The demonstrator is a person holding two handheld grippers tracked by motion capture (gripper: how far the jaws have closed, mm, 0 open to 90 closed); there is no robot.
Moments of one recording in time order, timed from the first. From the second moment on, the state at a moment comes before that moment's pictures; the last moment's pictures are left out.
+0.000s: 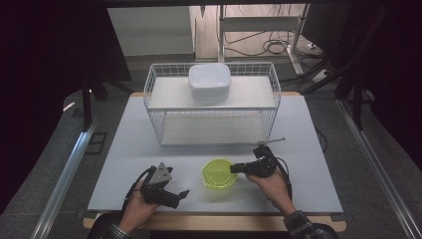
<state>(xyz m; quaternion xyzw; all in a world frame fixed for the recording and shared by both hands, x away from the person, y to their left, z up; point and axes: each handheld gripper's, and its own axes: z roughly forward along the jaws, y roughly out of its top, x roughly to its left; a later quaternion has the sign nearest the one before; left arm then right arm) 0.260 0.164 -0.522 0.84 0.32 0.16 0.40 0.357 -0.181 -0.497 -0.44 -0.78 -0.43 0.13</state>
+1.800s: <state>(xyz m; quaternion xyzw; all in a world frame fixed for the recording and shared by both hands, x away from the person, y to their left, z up) 0.261 0.171 -0.518 0.83 0.34 0.16 0.42 0.387 -0.187 -0.356 -0.41 -0.72 -0.55 0.12</state>
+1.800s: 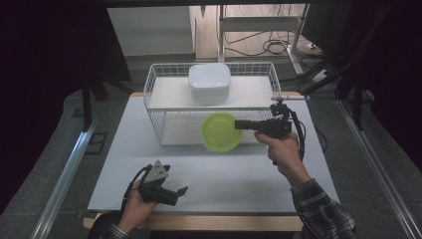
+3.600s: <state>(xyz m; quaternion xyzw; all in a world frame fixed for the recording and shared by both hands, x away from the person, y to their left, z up) 0.261 0.170 -0.518 0.83 0.34 0.15 0.43 0.482 -0.132 -0.253 -0.46 -0.68 -0.57 0.01</state>
